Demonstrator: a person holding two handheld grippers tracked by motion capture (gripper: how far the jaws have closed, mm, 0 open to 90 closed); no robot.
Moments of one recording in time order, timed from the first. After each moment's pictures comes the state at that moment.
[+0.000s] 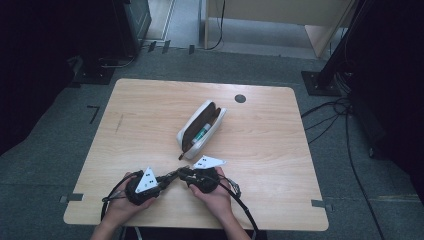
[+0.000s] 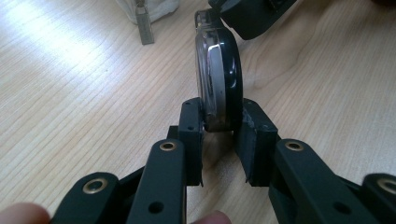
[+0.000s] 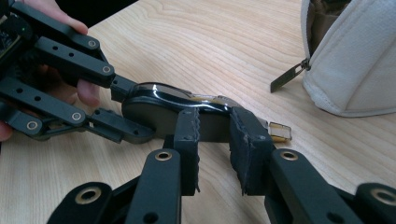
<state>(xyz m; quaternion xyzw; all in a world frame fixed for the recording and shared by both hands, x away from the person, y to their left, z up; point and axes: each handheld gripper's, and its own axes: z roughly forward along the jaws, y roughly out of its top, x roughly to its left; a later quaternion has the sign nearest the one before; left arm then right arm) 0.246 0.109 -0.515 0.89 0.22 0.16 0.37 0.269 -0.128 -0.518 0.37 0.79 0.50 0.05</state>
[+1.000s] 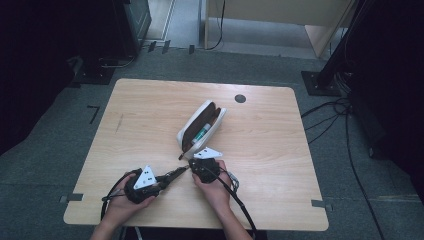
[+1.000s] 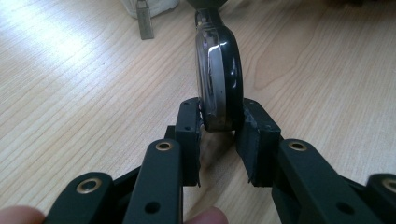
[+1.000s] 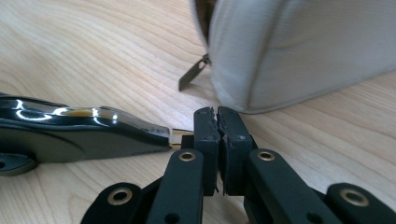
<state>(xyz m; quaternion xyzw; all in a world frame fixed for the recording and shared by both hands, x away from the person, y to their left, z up) 0.251 0.112 -0.515 0.89 0.24 0.14 0.38 0.296 -0.126 -0.522 0.45 0.78 0.41 0.13</state>
